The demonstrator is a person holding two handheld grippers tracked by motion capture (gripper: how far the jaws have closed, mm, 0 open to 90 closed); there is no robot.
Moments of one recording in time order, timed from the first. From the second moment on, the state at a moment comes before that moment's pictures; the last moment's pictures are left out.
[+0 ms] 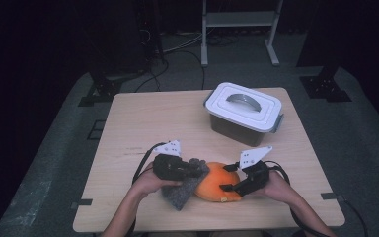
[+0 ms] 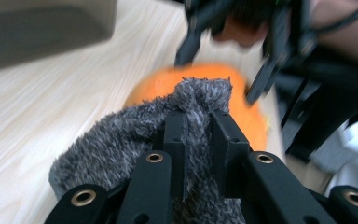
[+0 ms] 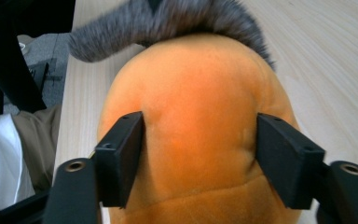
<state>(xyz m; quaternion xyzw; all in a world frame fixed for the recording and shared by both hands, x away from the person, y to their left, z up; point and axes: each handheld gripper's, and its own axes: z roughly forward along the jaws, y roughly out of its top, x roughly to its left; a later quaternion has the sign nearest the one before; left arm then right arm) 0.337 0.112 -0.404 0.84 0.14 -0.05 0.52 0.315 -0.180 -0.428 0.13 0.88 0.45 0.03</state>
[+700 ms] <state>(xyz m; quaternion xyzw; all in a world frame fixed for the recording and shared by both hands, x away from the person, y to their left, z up) 0.331 0.125 -0.424 0.86 0.16 -0.05 0.49 0.303 -0.199 -0.437 0.12 0.88 0.46 0.03</state>
